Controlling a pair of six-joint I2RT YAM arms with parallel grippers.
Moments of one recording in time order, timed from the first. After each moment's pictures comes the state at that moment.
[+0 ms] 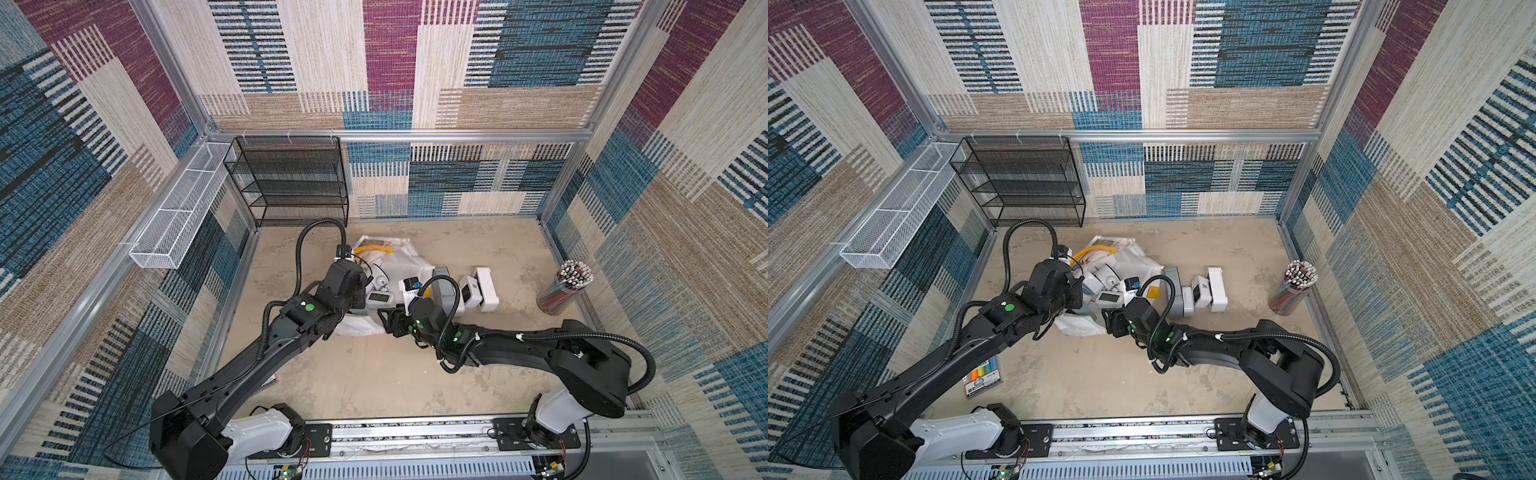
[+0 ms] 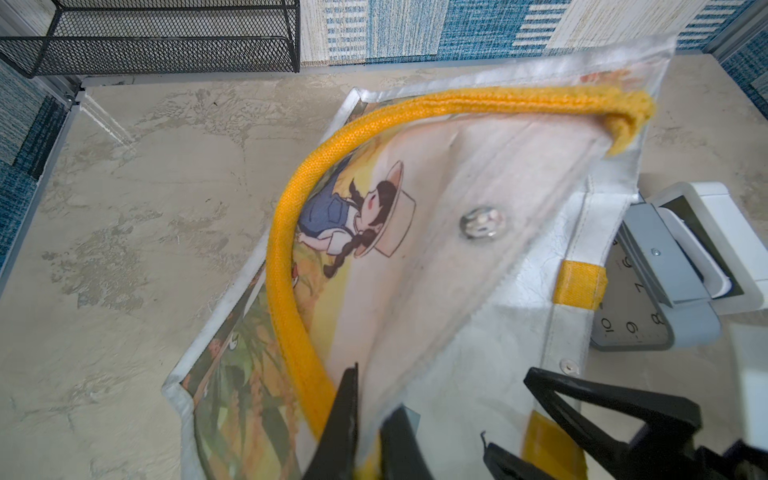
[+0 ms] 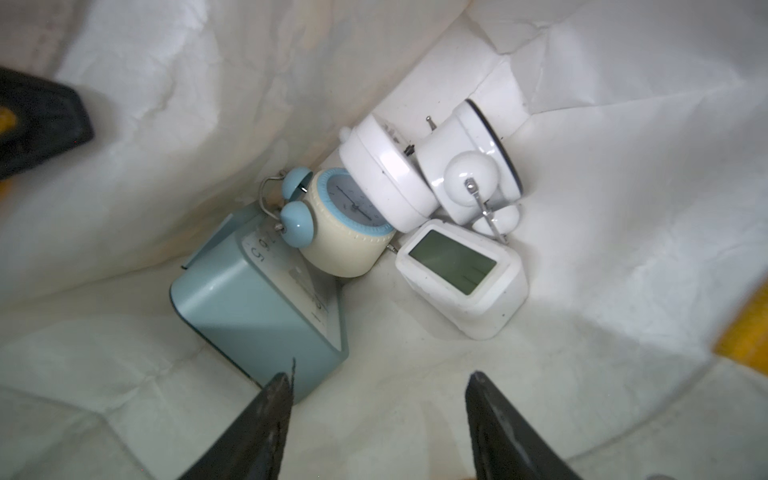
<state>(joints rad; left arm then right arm) -0.64 1.19 1.05 -0.58 -0.39 -0.38 0.98 1.60 0.79 0.36 0.18 0.61</state>
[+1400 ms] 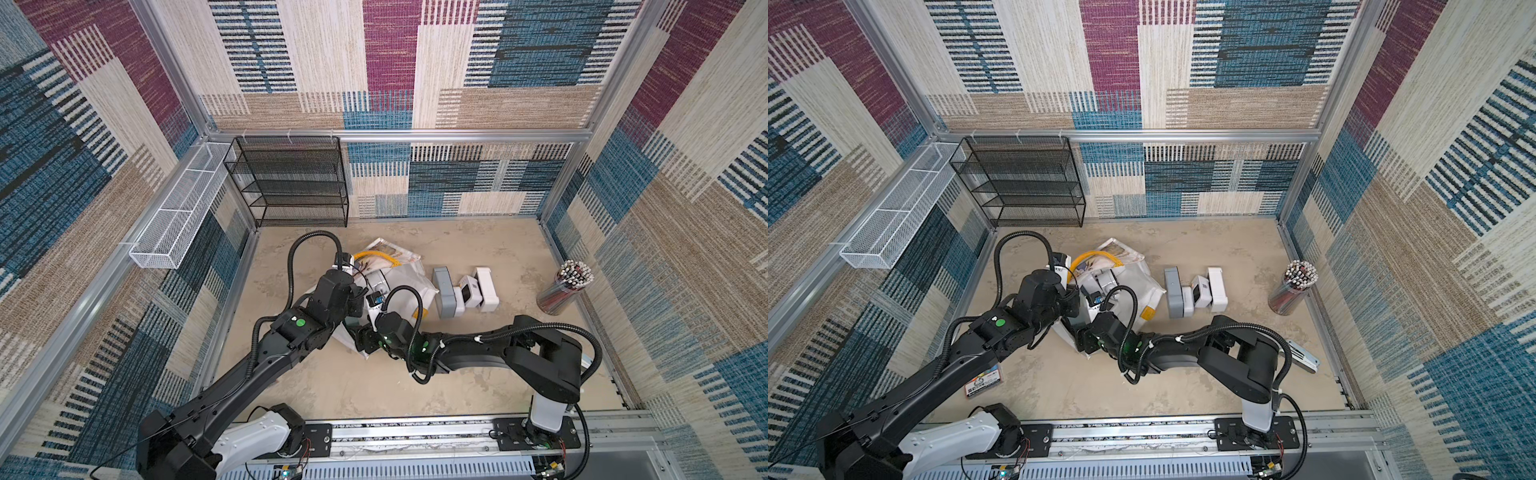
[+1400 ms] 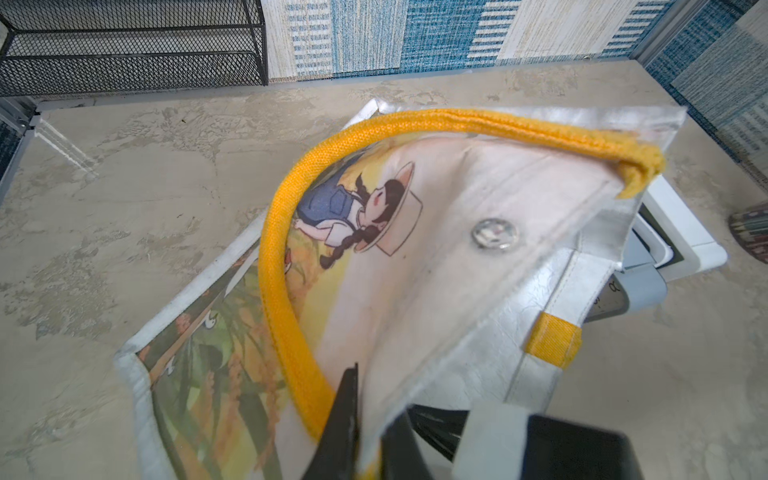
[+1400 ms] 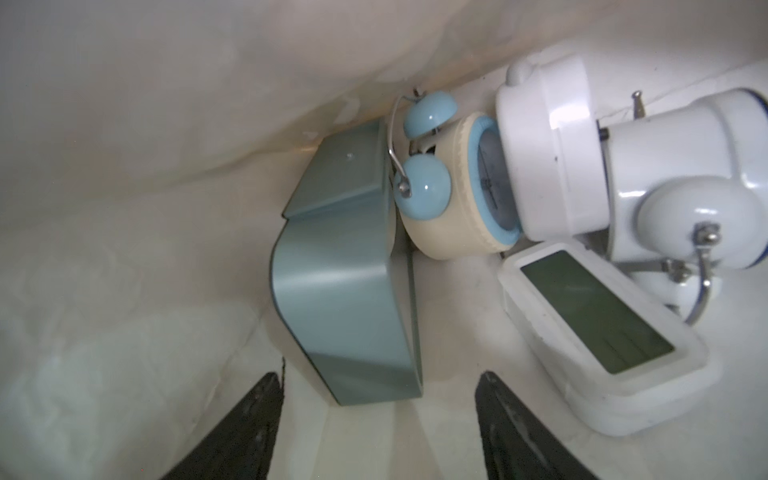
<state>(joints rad) -0.63 1.08 0.92 -0.47 -0.31 -0.31 1.12 1.83 0.95 0.44 0.24 0.47</state>
